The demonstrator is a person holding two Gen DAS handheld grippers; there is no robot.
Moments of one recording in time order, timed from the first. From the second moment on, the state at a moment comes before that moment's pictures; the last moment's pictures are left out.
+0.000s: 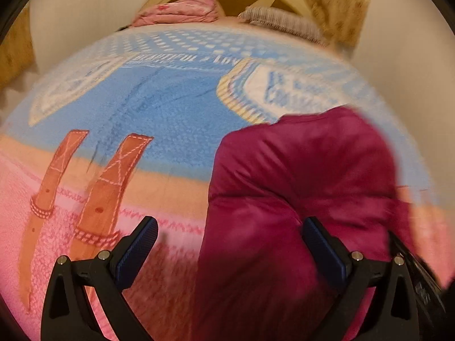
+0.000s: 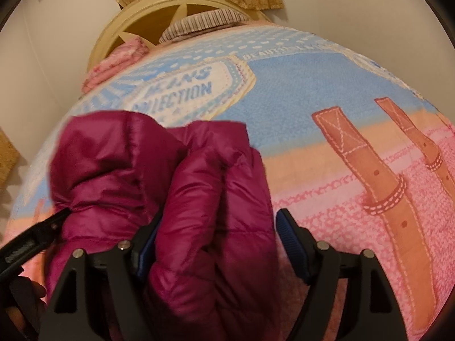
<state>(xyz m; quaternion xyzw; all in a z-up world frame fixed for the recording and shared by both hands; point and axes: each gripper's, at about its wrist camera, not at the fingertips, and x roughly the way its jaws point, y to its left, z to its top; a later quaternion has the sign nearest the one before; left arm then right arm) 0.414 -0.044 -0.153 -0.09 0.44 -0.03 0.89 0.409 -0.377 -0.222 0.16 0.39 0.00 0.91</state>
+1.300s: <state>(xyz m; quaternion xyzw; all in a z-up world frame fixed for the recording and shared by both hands) 0.350 -0.097 -0.145 0.10 0.38 -0.11 0.91 0.377 -0.368 -0.227 0.15 0.38 0.13 0.90</state>
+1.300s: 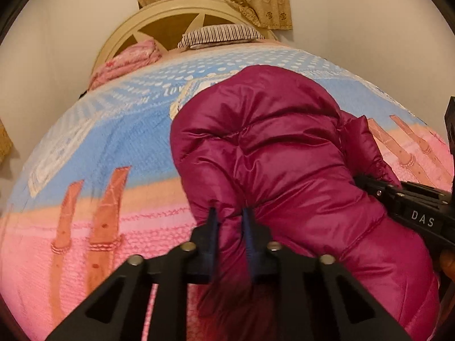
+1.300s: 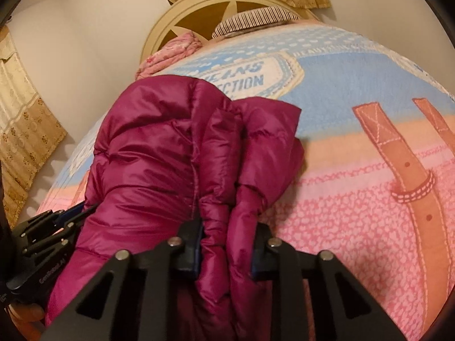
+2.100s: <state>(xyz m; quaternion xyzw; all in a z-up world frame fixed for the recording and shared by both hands) 0.273 0.013 -0.060 0.06 0.31 -0.03 0.95 0.344 -0.269 -0.162 0.13 0.32 0.25 0.91</state>
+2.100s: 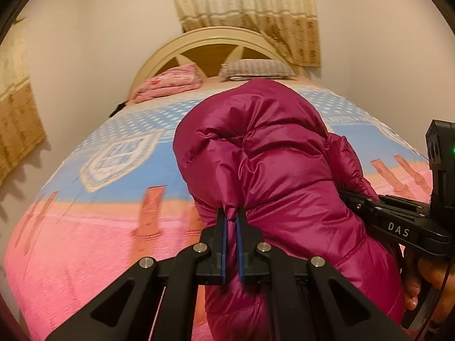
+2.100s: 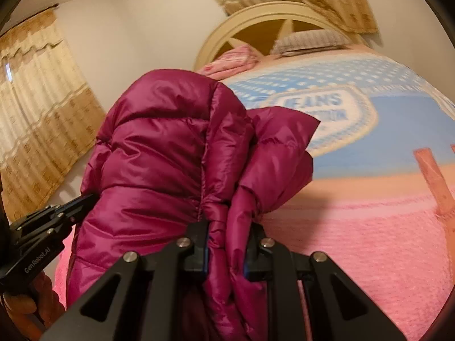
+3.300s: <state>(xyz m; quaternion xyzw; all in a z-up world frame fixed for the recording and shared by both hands) 0.224 0.169 -0.080 0.00 0.34 0.09 0.94 0.345 -0.102 -0.159 0.05 0.34 0.37 0.86</state>
